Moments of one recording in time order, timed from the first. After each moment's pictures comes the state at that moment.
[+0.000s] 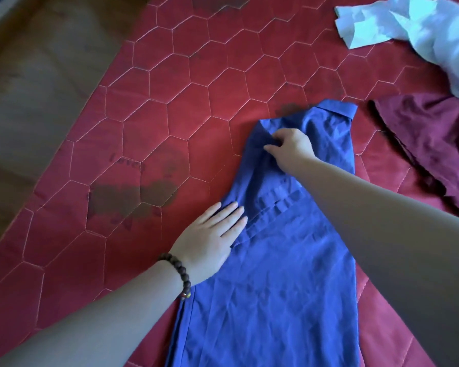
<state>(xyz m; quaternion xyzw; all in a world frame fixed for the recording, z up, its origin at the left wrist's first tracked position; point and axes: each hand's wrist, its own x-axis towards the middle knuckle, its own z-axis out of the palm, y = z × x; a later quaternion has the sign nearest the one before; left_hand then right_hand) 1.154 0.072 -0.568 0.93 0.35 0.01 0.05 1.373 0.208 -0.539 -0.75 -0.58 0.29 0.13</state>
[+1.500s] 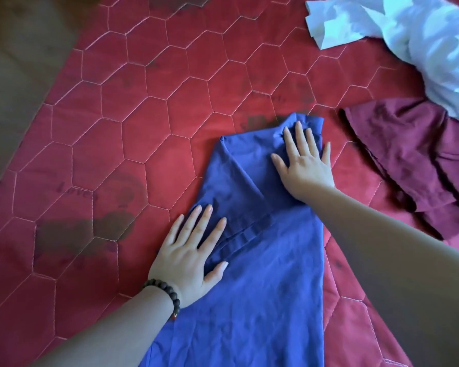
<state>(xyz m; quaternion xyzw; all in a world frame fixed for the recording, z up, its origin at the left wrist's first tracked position) 1.195 0.090 -0.597 0.88 0.47 -0.04 0.07 1.473 0.210 -0.575 -0.75 -0.65 0.12 -0.02</state>
